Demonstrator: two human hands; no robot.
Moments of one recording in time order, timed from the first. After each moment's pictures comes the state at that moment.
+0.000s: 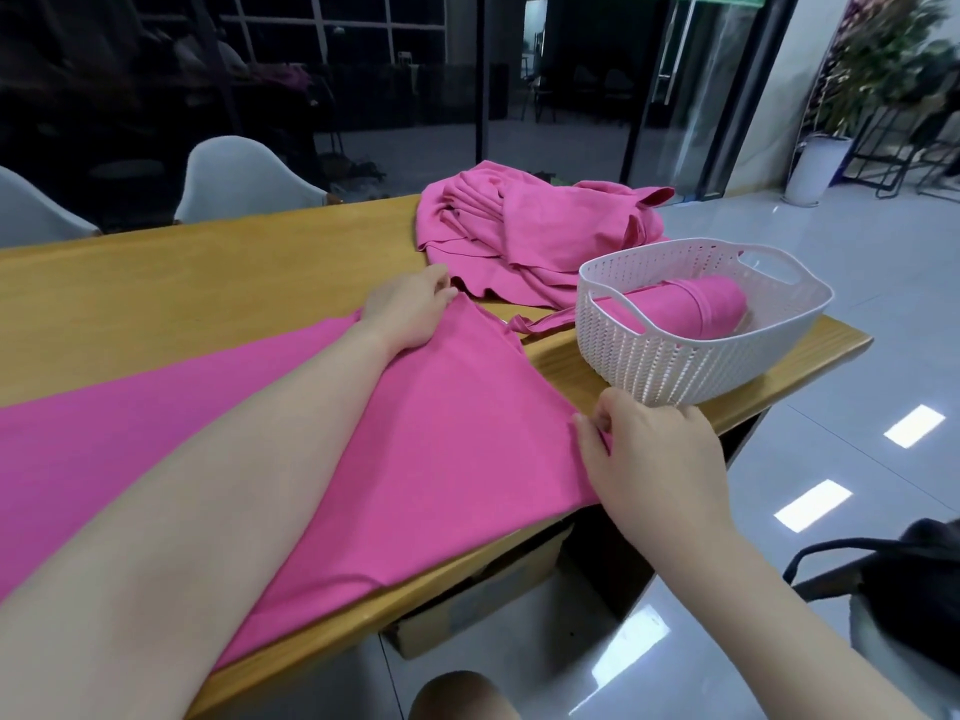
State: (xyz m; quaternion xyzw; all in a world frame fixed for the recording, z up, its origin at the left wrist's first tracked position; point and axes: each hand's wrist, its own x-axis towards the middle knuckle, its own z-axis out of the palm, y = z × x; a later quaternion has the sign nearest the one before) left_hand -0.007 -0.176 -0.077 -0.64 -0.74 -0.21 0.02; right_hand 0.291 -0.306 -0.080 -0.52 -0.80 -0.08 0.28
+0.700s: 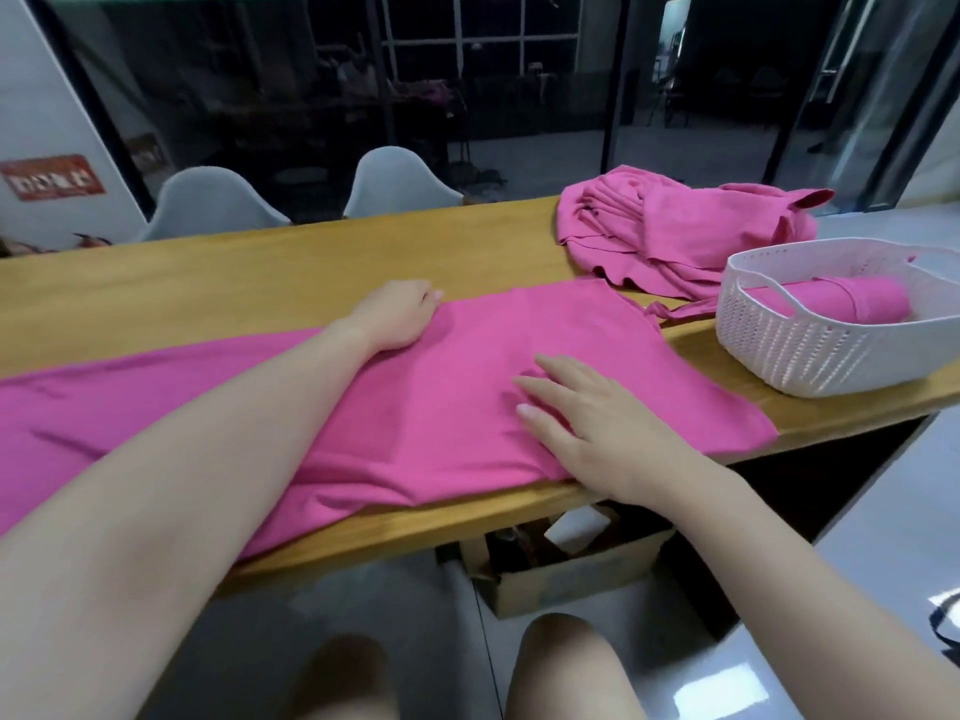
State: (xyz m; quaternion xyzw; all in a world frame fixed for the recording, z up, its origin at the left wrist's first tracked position) left_hand -0.131 -0.342 -0.062 -0.56 -0.81 -0.15 0.00; right_hand 0.196 -0.357 -0.067 -0.26 -0.95 0.14 0.13
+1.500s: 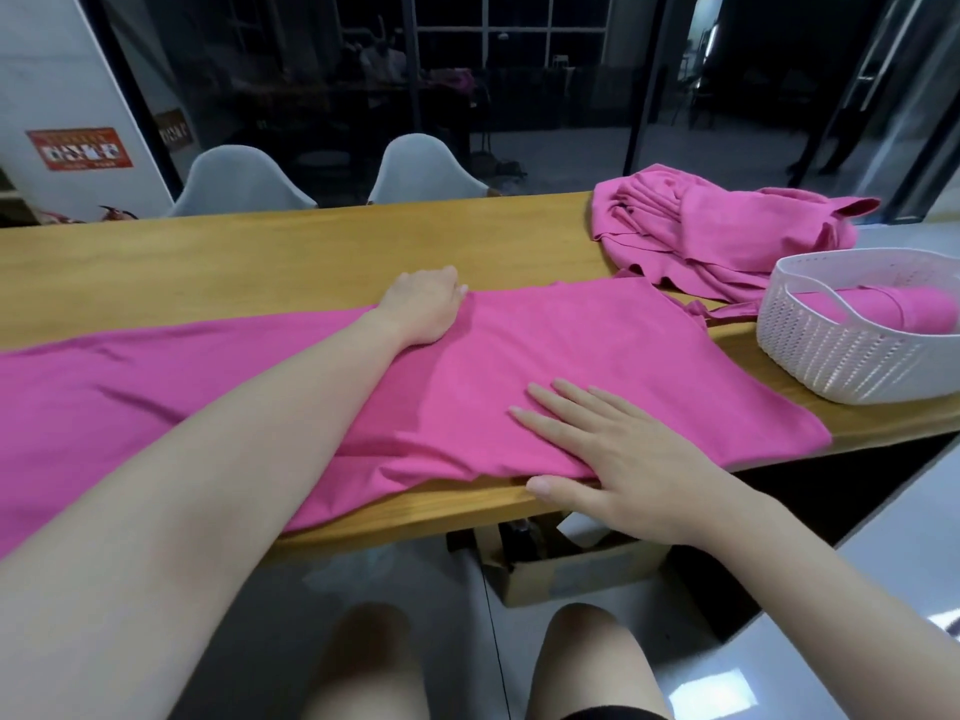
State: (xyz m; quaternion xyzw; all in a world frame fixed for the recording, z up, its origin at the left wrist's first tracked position) left_hand -0.138 -0.363 -0.066 -0.57 -0.81 -0.12 0.07; right_hand 0.199 -0.384 -0.074 -0.15 -0.99 0.06 0.02
